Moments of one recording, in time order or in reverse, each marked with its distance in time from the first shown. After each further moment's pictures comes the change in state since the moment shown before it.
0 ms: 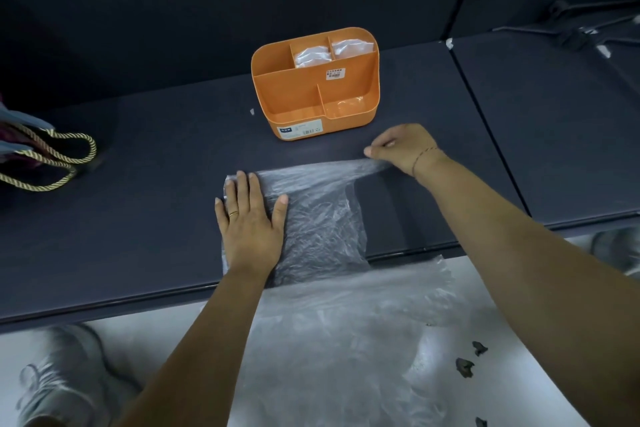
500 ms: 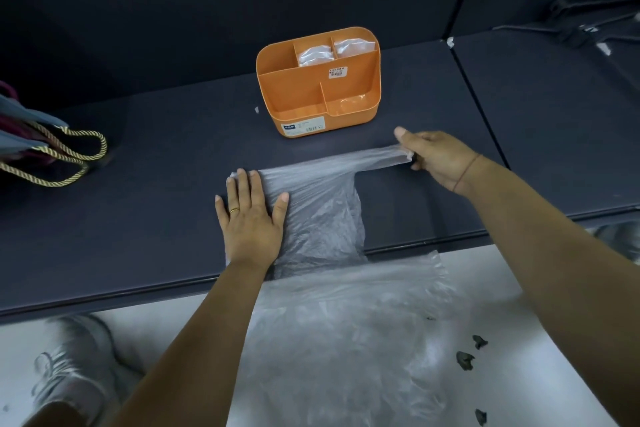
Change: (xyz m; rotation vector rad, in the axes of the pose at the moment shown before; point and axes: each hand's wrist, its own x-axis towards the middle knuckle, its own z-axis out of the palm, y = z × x) left_hand -0.002 -0.006 -0.003 0.034 -0.032 0.001; right_hand -0.023 0.025 -0.027 0.335 -0.132 -0.017
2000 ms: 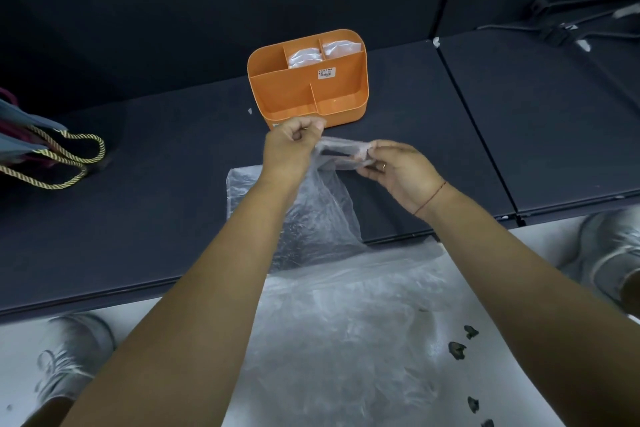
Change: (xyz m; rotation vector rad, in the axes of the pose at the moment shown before) left_hand 0.032 0.105 -0.077 -1.226 -0.040 0.006; right_hand -0.040 -0.006 0.047 0.530 -0.097 -0.128
